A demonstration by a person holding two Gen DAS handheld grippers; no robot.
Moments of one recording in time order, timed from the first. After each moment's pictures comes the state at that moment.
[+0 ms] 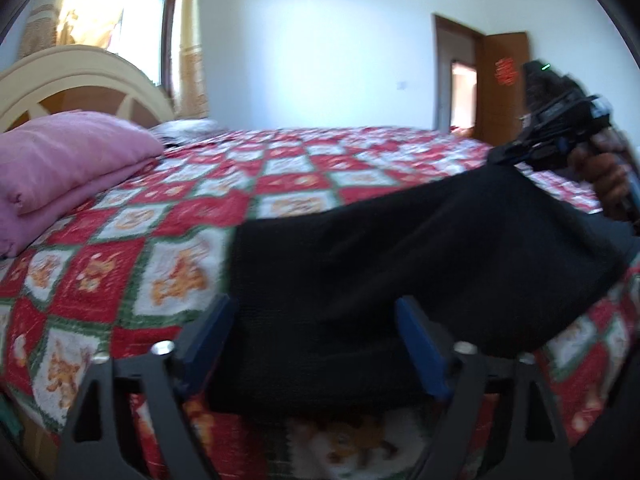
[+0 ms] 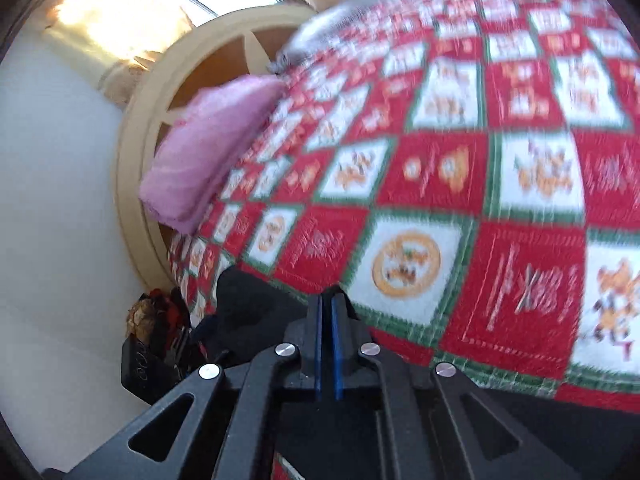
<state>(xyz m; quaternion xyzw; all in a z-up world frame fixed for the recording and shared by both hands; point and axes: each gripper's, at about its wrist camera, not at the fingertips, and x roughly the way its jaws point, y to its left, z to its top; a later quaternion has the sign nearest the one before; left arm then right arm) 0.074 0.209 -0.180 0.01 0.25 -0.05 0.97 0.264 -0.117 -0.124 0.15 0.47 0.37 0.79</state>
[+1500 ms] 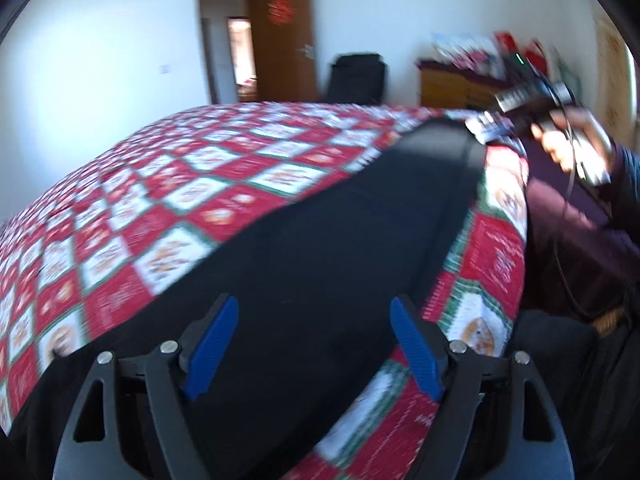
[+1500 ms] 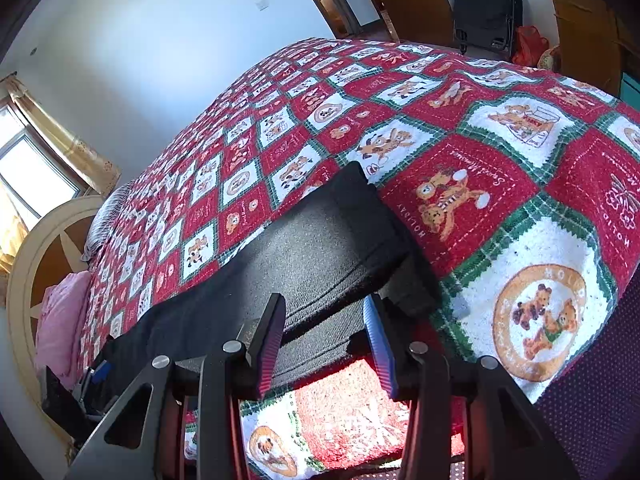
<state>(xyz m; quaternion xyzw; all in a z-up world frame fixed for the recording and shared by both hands) 0.074 -0.131 -0.121 0.18 0.28 -0.41 0.85 0.021 -0.629 -0.114 0.30 0.39 -0.05 0.87</state>
